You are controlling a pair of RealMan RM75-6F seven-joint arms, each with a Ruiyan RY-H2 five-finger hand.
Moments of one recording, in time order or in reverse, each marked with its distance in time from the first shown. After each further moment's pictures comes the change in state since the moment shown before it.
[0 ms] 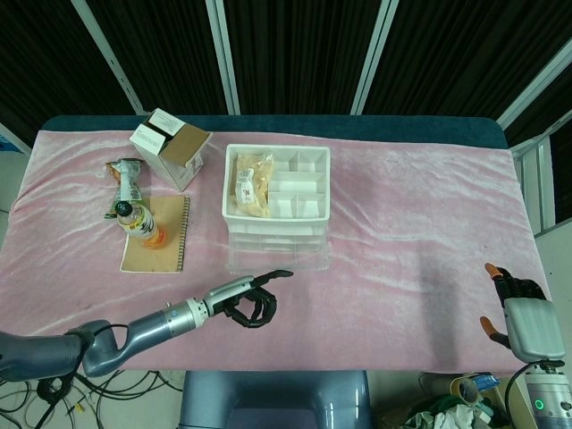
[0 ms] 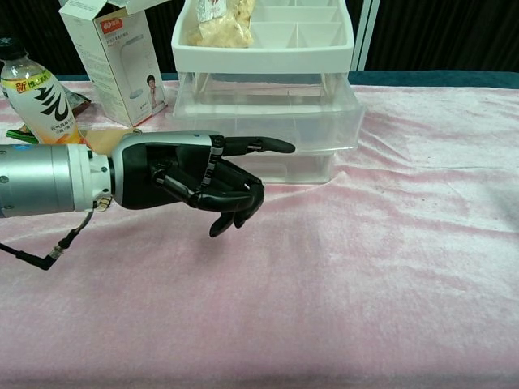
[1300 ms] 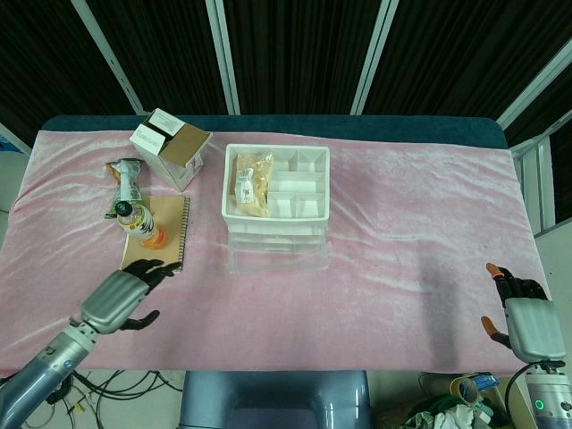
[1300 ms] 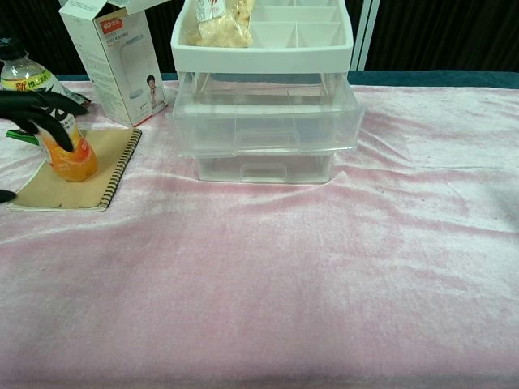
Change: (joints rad) left arm 0.389 0.496 0.119 -0.479 -0.198 0.327 1.456; right arm -0.002 -0.002 0.000 0.000 0.000 0.007 -0.015
